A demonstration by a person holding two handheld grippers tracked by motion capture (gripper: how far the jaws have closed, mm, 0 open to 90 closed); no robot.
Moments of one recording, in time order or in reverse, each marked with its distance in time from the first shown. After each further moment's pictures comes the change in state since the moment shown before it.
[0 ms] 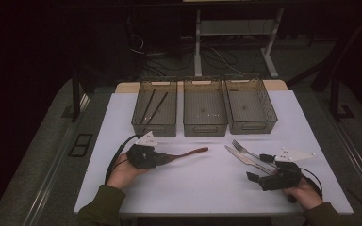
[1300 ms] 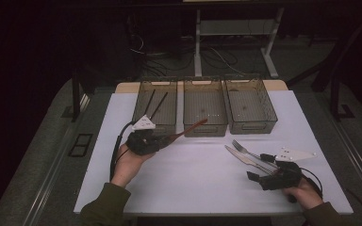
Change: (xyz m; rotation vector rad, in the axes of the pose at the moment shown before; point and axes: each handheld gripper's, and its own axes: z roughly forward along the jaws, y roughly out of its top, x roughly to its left) left arm 0.001 0.041 -0.019 -0.157 0.145 -0.138; right arm -0.001 0.000 -0.001 -0.002 -0.009 0.006
